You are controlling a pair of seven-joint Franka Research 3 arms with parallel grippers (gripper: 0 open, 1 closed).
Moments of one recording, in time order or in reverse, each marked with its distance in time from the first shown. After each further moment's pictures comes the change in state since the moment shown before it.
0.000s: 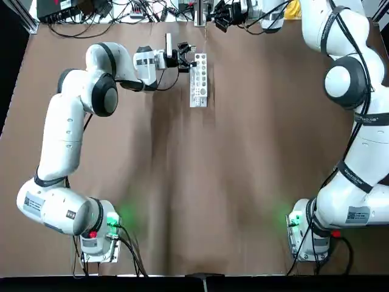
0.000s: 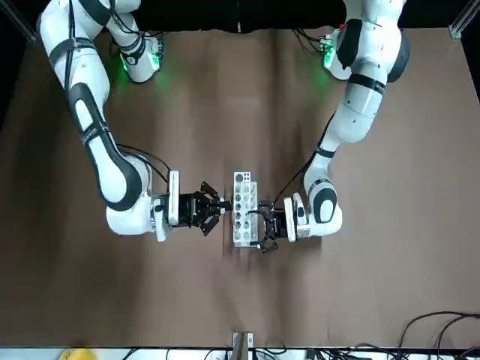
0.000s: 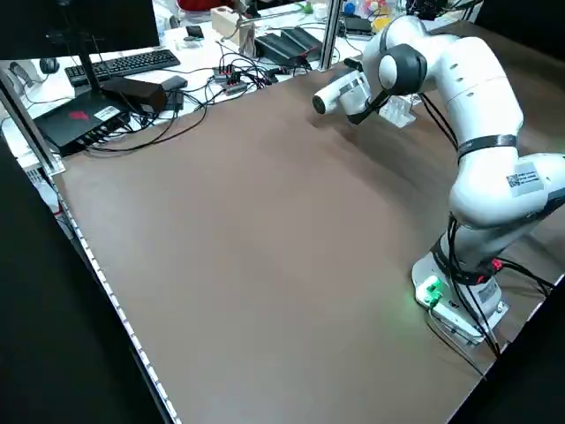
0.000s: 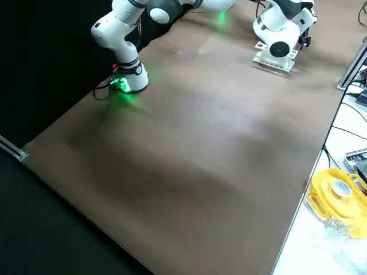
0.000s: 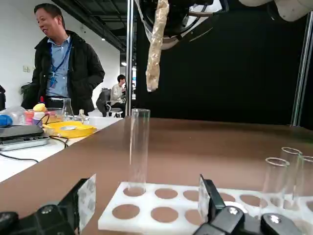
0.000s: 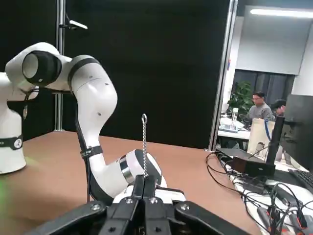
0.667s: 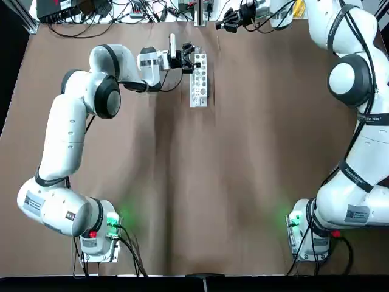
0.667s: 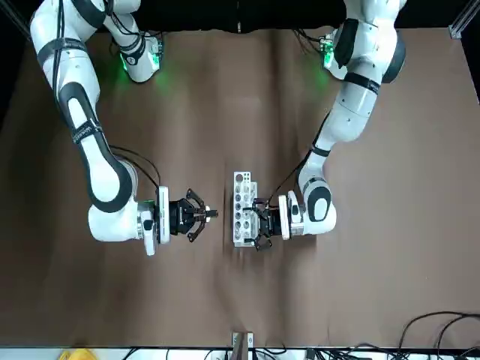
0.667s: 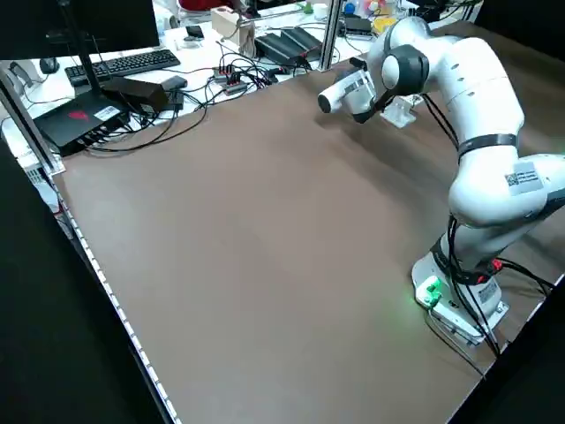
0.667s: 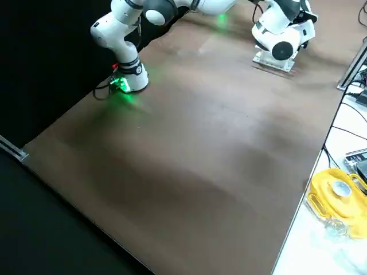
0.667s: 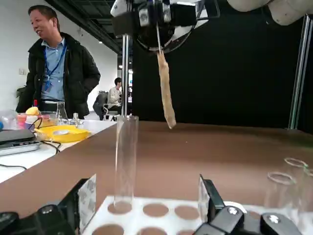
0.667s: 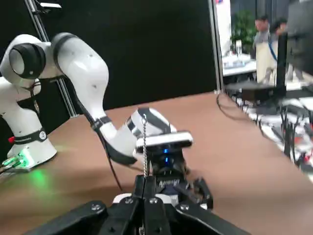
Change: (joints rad) left arm -0.033 0.011 0.000 0.024 -0.025 0.006 0.000; right arm -0.056 -0.004 -0.008 0.000 -0.249 0.000 0.403
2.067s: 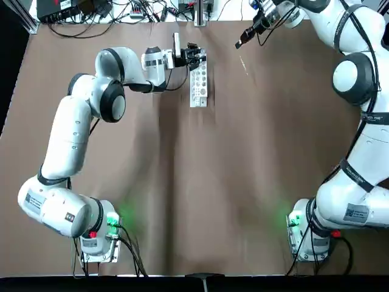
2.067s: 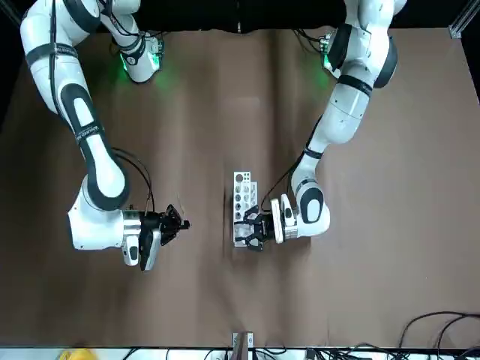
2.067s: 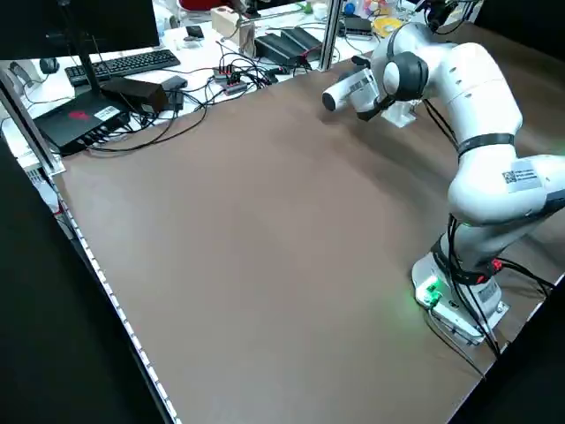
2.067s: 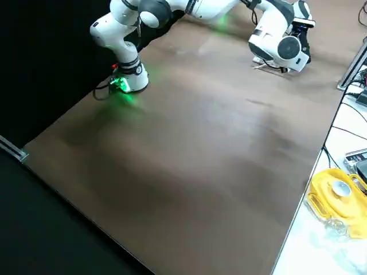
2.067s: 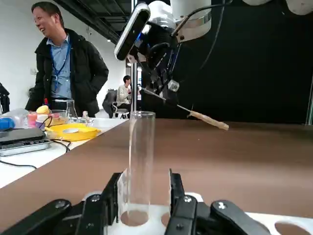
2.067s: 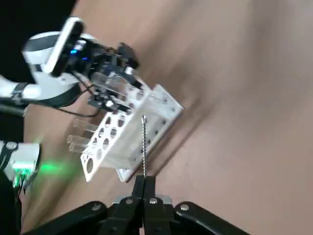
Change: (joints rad) left arm -0.037 0.058 0.000 0.100 -0.035 0.076 -0.009; right arm -0.050 -0.001 -0.052 -0.002 -0.533 0.011 1.054
